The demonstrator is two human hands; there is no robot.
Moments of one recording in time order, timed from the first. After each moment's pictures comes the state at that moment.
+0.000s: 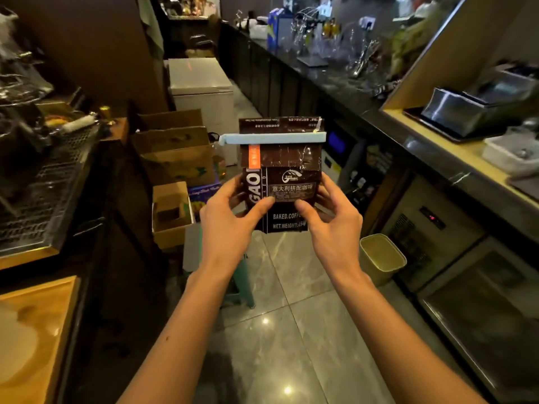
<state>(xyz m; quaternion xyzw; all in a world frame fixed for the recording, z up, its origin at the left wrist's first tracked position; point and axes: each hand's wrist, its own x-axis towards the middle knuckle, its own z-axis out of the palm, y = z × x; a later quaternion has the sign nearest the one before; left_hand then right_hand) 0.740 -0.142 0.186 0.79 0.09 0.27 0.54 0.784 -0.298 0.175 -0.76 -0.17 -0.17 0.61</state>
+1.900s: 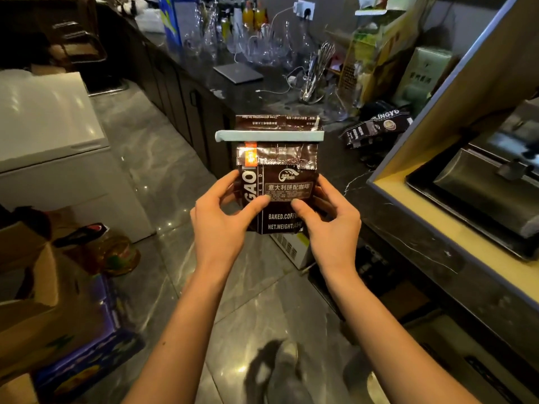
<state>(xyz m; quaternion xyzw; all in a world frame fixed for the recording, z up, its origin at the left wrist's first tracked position) 1.657 -0.104 0.164 0.76 0.00 0.22 0.61 1.652 -0.262 0.159 -0.74 0.01 -0.20 0.64</state>
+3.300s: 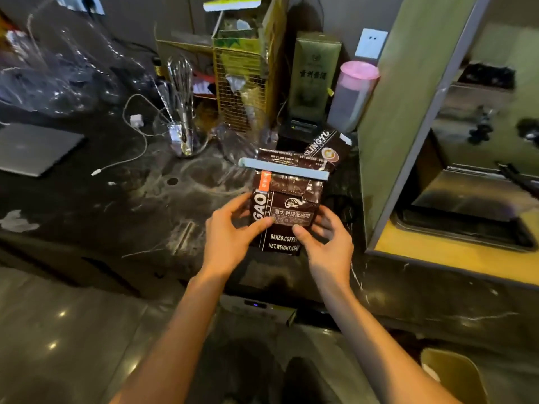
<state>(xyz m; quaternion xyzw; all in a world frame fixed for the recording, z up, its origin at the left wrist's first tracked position) 2.246 -0.211 0.109 0.72 -0.30 -0.16 0.61 2.117 -0.317 0.092 -0.64 0.38 -0.37 0.56</state>
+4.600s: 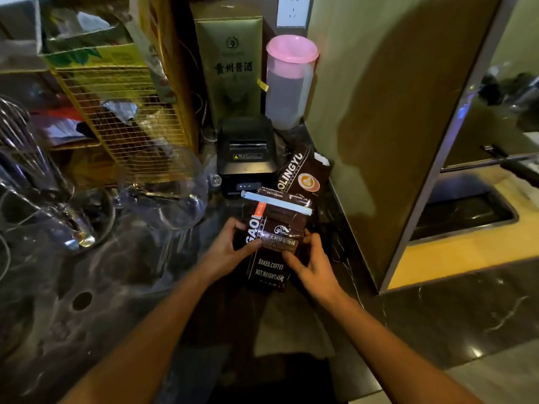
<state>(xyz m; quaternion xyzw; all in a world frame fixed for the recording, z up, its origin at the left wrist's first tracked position) 2.440 -0.426 -0.002 0.67 -0.44 -0.46 0.38 2.222 -0.482 -0.009 -0.68 0.47 -0.24 0.52</state>
